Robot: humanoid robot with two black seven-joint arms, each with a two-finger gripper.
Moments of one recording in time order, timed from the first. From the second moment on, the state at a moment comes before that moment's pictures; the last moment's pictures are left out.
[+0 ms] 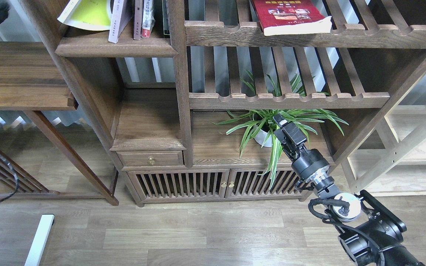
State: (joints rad) left arm -0.93 0.34 -1.49 -1.30 0.83 -0.21 0.49; right arm 0.25 -0.17 1.08 0.90 0.20 0.58 -0.04
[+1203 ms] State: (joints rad) left arm -0.51 0.00 -1.61 -1.40 0.05 -0.49 0.41; right arm 0.36 0.01 1.18 0.91 0.20 0.58 -0.04
